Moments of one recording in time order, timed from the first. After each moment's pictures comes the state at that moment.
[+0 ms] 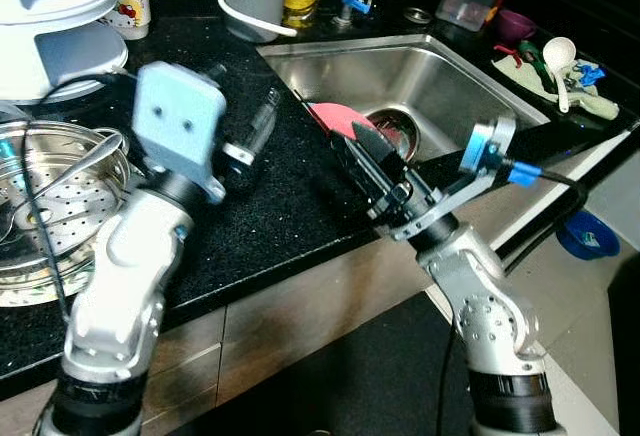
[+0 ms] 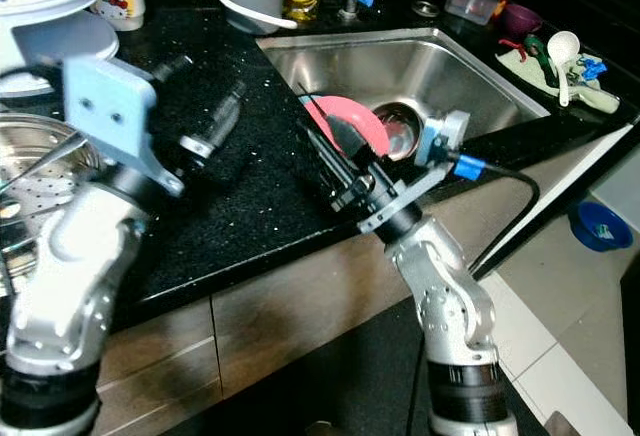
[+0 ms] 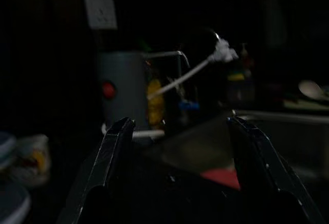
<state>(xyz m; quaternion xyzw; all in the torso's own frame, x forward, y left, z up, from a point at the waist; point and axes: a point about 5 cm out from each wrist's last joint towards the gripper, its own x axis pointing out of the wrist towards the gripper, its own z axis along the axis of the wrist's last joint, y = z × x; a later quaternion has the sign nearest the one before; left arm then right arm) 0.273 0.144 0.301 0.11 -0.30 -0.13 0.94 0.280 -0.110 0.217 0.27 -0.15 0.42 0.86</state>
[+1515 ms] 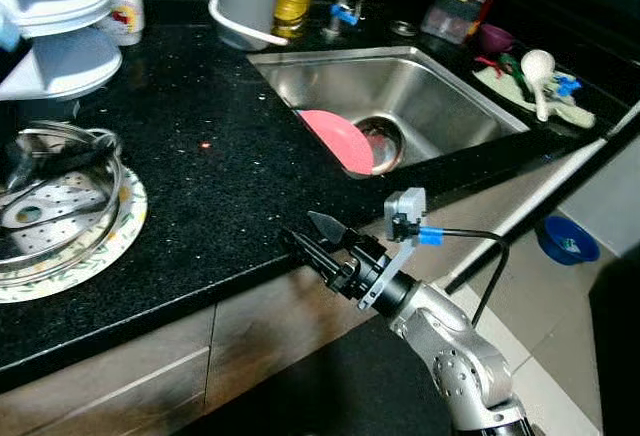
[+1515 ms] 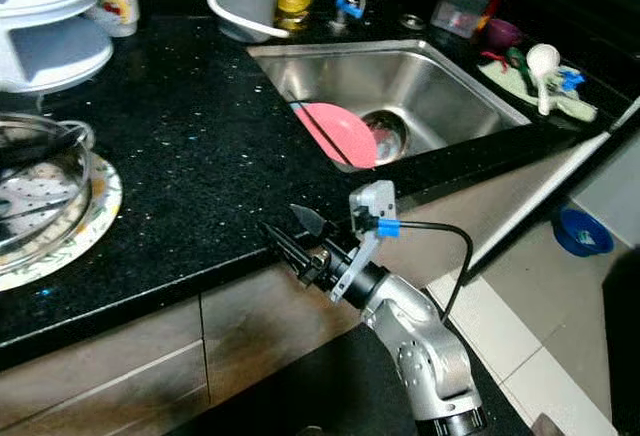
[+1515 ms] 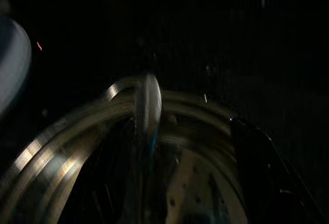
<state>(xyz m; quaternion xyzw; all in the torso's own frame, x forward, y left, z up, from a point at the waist) 0.229 0.284 0.322 0.23 0.15 -0.24 0.93 0.263 -0.085 0.156 0.17 -0.02 0.43 0.89</state>
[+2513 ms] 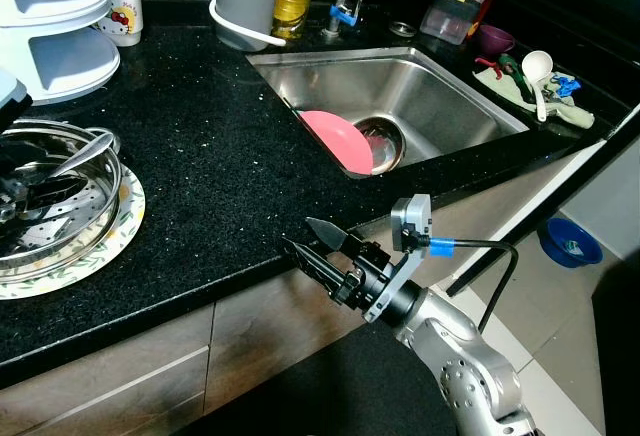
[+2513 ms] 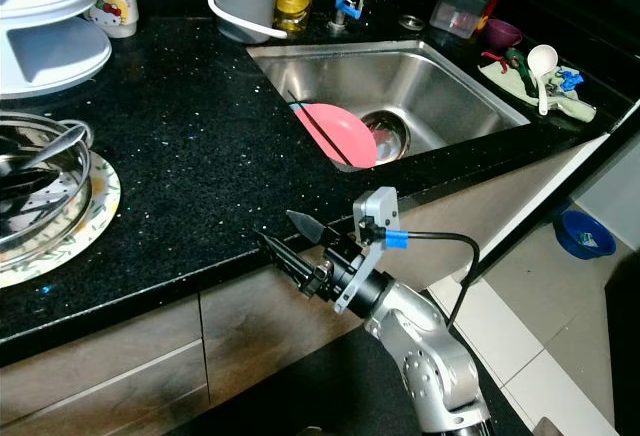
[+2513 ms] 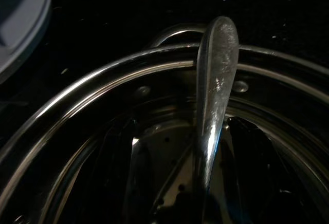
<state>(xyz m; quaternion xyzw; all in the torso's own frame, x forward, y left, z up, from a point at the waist) 0.255 0.310 0.292 0.22 0.17 -0.18 0.94 0.248 -0.082 0.162 0.19 -0.04 0.48 0.86</state>
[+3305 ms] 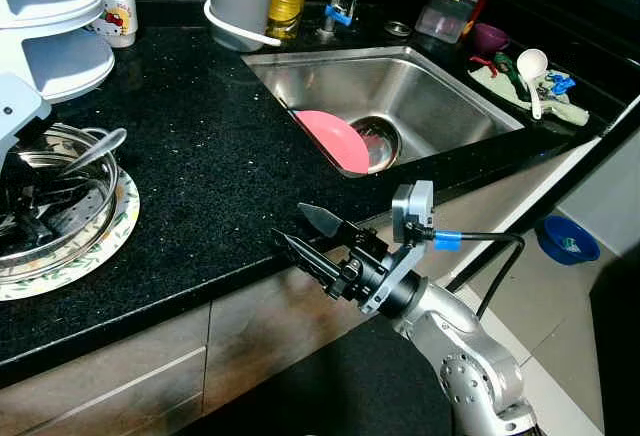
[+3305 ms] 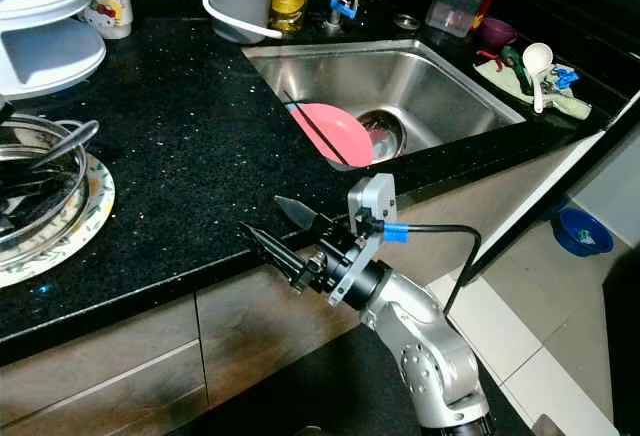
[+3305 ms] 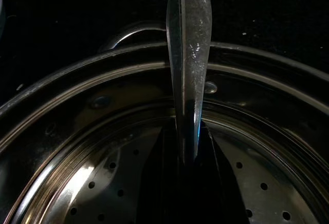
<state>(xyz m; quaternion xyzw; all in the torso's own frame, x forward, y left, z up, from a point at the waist) 0.261 0.307 0.279 0.22 0.17 -0.23 0.93 0.249 -0.077 0.181 0.18 -0.07 0.49 0.85</state>
